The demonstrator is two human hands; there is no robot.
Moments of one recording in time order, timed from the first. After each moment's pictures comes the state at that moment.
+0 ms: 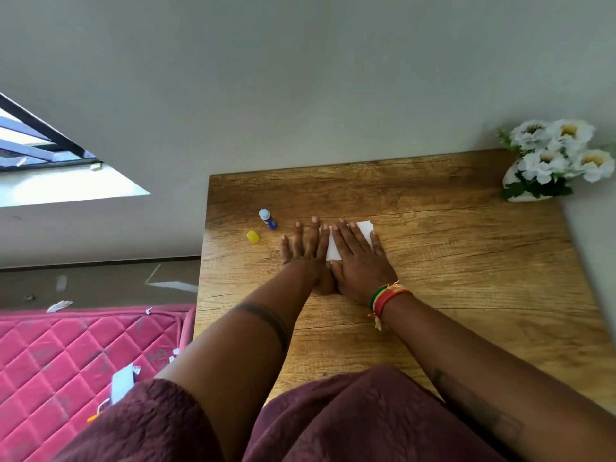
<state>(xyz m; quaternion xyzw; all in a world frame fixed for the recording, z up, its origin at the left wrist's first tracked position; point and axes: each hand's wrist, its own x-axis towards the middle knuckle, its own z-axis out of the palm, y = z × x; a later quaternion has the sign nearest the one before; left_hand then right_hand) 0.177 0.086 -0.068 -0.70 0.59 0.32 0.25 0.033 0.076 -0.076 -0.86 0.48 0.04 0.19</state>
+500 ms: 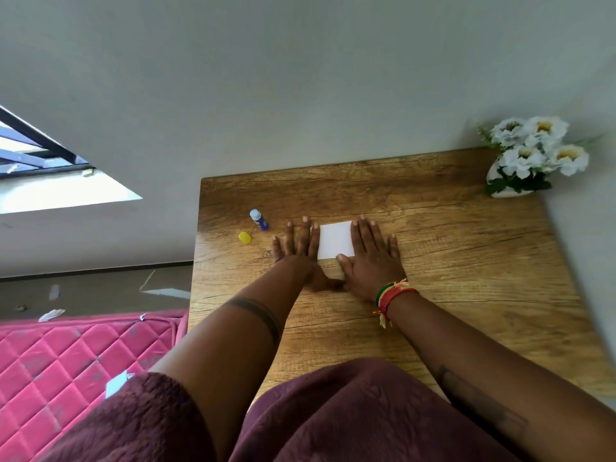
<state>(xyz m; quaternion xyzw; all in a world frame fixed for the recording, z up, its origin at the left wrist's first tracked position) 0.176 0.087 -0.055 -0.69 0.59 0.34 0.24 0.004 0.075 -0.083 -0.79 0.58 0.04 0.19</state>
